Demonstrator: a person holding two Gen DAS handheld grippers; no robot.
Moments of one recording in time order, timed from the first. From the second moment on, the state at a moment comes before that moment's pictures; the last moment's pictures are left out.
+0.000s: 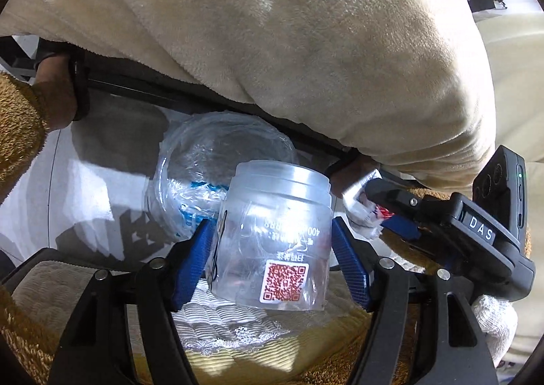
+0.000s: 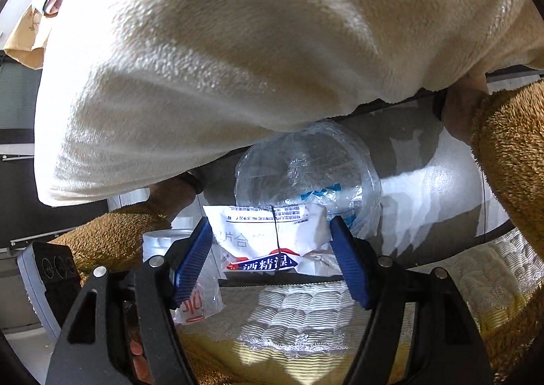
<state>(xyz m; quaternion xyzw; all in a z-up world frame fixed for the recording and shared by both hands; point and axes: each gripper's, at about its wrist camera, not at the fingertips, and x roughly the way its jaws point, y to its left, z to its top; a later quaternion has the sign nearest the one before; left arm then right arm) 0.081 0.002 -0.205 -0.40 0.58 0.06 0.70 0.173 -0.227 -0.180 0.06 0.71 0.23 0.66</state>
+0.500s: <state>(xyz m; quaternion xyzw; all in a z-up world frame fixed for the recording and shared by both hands) 0.081 0.006 -0.206 -0.39 0.58 0.06 0.71 0.174 -0.232 -0.174 0.07 0.70 0.24 0.66</state>
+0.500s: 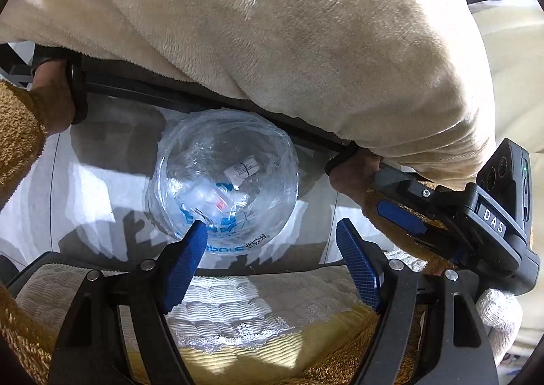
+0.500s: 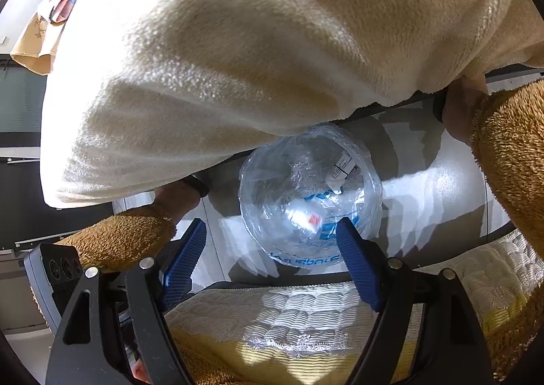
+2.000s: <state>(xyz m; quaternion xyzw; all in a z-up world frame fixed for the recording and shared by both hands) 0.087 0.068 -0.035 -0.22 0.35 0.05 0.91 0.185 -0.212 0.008 -0.05 0.36 0.45 0.82</state>
